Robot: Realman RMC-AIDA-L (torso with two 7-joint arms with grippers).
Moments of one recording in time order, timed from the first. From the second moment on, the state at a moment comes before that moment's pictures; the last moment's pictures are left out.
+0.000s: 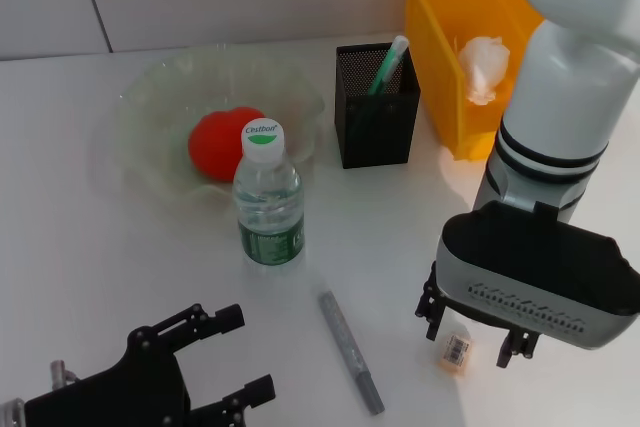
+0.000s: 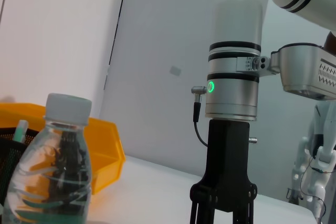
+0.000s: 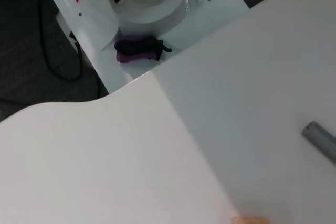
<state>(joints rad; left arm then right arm) -0.30 -2.07 0.94 0.24 1.66 1.73 -0.79 0.82 2.09 -1.69 -1.17 -2.56 -1.80 1.11</state>
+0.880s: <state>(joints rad) -0.31 -2.07 0.94 0.25 1.66 1.72 -0.80 0.79 2.09 -1.75 -1.13 -2.56 -1.70 1.12</state>
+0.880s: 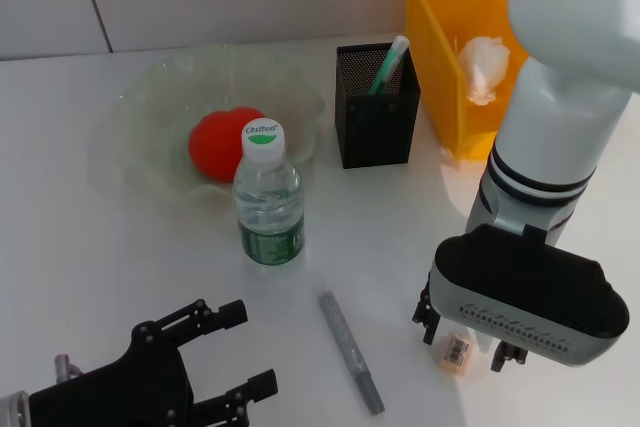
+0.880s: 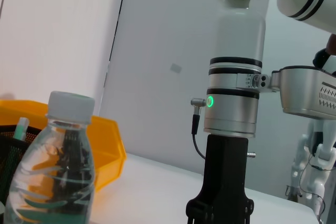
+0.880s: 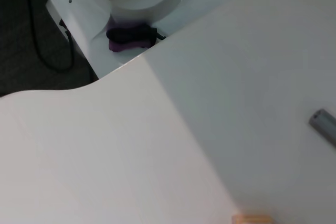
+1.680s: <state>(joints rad) -0.32 -2.07 0.94 0.25 1.66 1.72 -0.80 0.79 2.09 -1.78 -1.12 -2.56 -1.65 1.17</state>
